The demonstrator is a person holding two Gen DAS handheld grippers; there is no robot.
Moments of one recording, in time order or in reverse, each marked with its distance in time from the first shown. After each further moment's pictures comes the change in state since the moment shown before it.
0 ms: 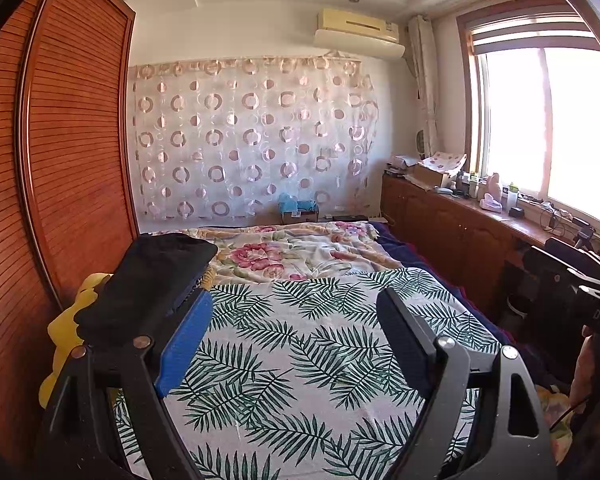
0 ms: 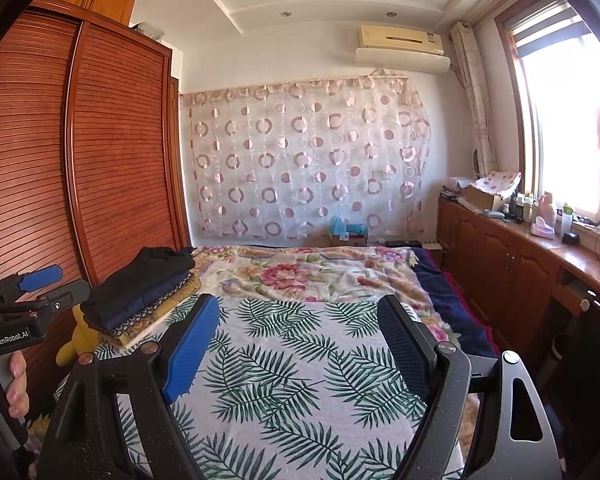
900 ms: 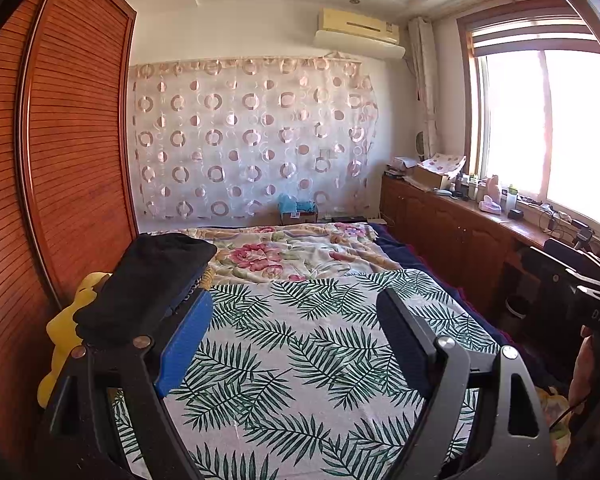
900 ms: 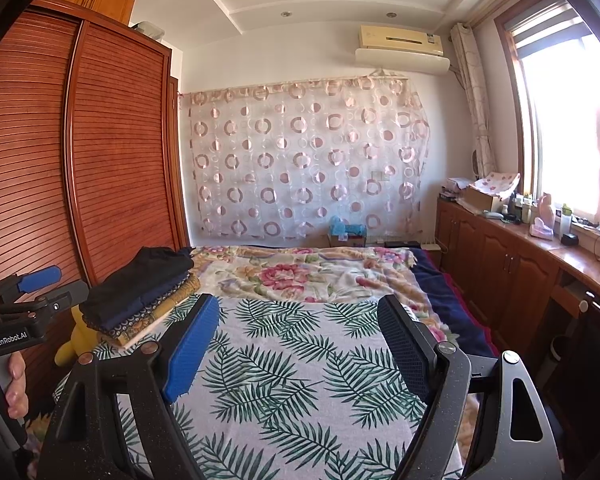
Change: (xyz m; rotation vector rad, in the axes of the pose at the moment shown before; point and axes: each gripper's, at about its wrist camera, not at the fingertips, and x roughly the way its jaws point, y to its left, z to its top) left arm 0.002 0.002 -0.004 -0.003 -0.001 -0.003; right arm -0.002 -0.013 0.001 -0.006 0.000 0.008
